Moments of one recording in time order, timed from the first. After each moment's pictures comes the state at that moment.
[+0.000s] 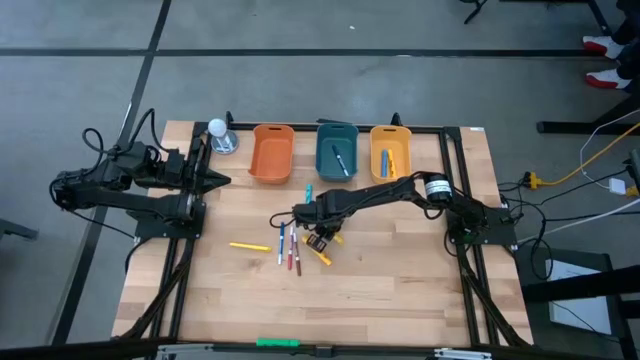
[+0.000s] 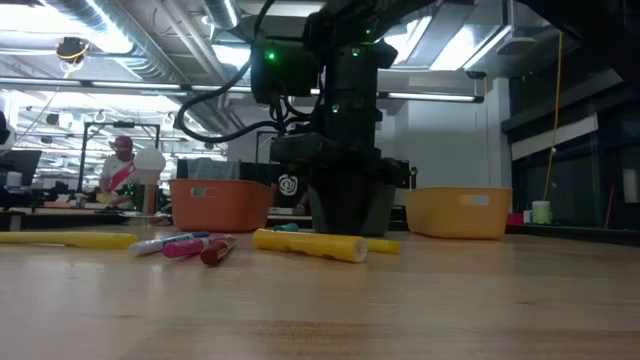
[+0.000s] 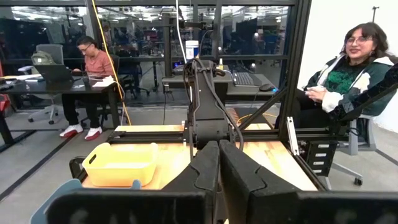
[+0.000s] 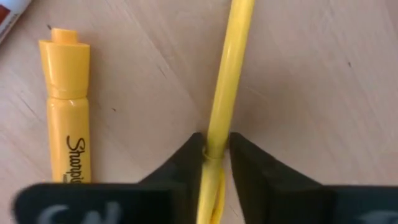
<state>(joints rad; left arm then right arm) 0.00 0.39 0.78 -0.39 0.00 0.00 0.07 2.25 1.78 -0.98 0.01 0.62</state>
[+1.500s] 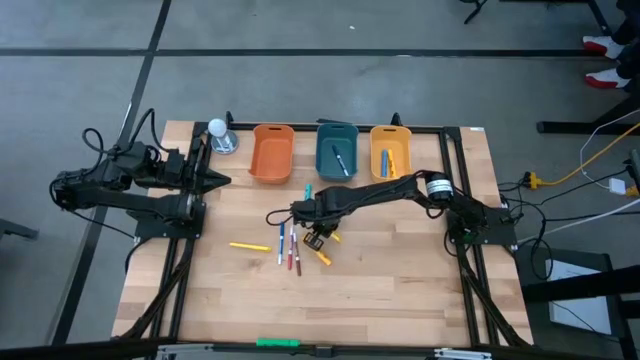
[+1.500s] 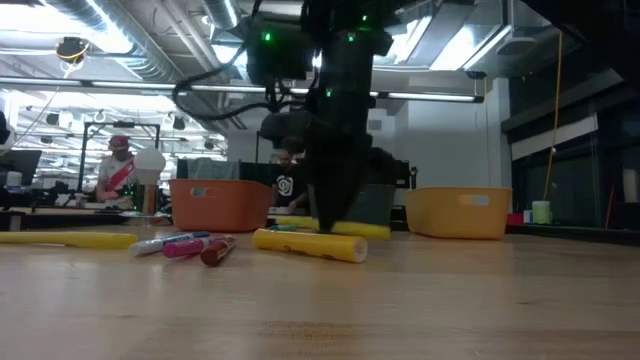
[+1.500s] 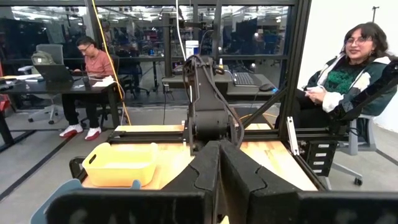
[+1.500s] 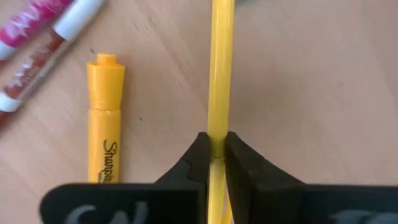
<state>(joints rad) 0.00 0.39 0.78 -0.39 0.00 0.00 0.06 2.22 1.83 -1.01 0.02 0.62</state>
